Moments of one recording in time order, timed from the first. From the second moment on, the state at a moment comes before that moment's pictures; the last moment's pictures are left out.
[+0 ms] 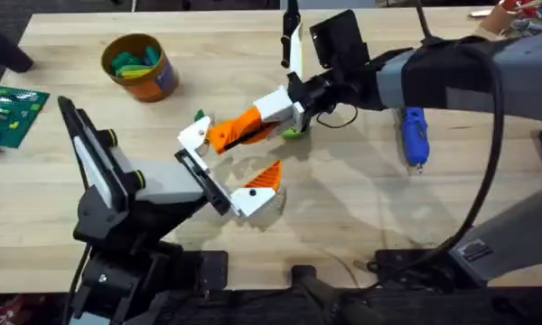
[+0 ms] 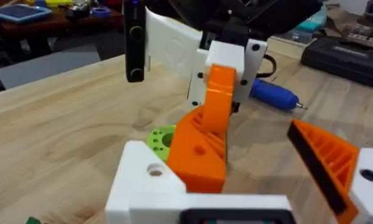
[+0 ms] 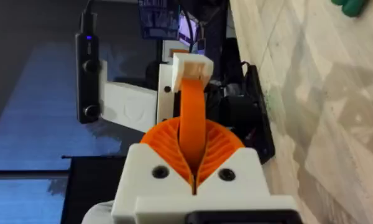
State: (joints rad) left arm -0.23 0.00 0.01 -0.07 0.64 -0.04; right arm 0.52 1.81 1.03 -0.01 -1.46 0.65
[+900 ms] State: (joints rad) left arm -0.21 0.00 0.01 -0.08 0.67 -0.06; right arm 0.55 1.81 1.03 0.01 -1.40 0.63
